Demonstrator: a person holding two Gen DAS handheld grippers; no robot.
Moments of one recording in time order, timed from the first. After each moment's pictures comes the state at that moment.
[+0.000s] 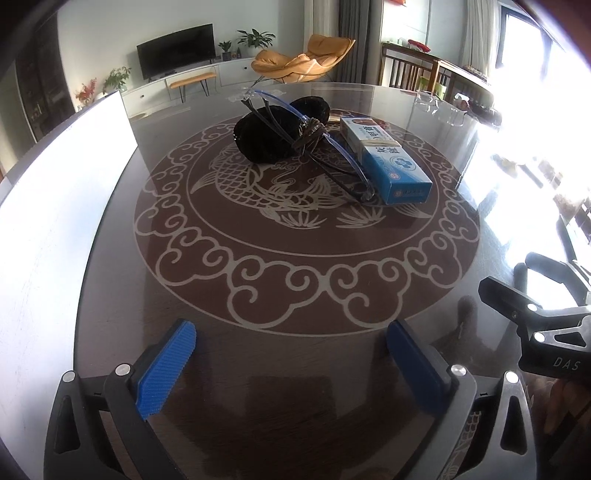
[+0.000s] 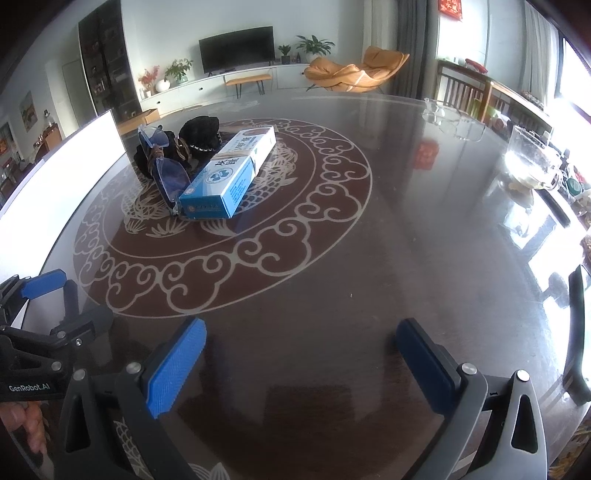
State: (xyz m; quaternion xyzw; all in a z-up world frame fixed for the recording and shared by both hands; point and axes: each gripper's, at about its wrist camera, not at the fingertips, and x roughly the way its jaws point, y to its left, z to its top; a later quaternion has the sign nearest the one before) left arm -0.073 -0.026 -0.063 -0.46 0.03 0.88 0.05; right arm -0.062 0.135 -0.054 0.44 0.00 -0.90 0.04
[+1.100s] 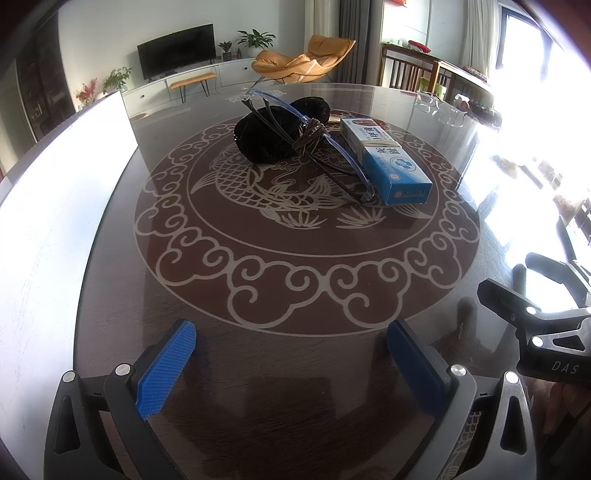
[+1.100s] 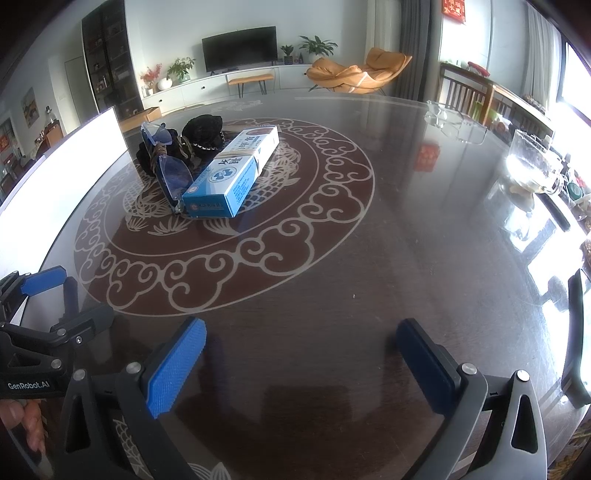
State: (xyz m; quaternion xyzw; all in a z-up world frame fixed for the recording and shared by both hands) left arm -0.073 -0.027 -0.064 -0.46 0.03 0.88 0.05; right arm -0.062 0.132 -0.055 0.44 0.01 -0.90 0.04
